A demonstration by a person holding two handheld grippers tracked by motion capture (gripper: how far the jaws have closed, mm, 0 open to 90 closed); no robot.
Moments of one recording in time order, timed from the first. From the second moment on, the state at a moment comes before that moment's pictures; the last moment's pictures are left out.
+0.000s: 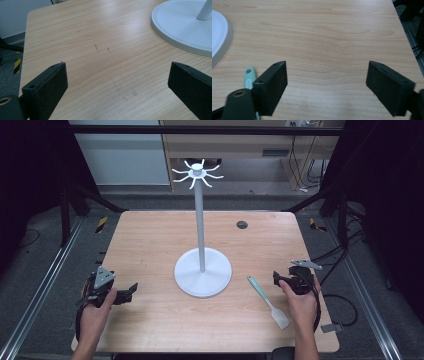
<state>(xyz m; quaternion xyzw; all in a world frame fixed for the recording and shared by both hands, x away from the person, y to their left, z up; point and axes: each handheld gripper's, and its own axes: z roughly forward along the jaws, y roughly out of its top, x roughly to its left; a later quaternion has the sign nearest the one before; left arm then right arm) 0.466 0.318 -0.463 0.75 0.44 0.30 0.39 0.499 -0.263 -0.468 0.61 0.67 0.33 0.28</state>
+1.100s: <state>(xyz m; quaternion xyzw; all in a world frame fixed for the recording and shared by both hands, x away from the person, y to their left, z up) 0.469 0.314 -0.465 0.76 0.44 0.29 0.38 0.514 -0.198 -0.482 0.51 0.78 0.29 0.22</state>
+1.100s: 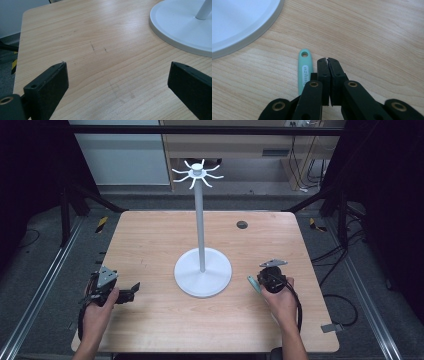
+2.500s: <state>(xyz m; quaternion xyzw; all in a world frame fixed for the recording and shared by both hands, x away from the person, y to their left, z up) 0.468 0.316 -0.464 0.76 0.44 0.29 0.38 0.502 -0.172 -0.485 0.44 0.84 0.29 0.16</state>
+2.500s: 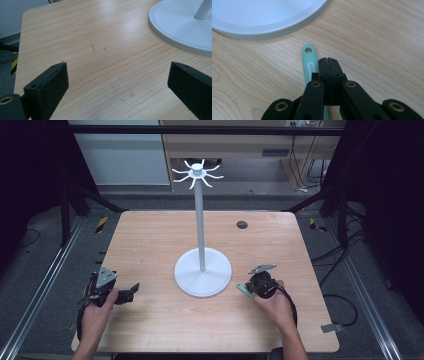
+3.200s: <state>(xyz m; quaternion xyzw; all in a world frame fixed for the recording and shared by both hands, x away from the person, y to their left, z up) 0.468 0.315 -0.464 0.76 0.44 0.29 0.38 0.495 -0.172 -0.477 0.43 0.83 0.31 0.17</state>
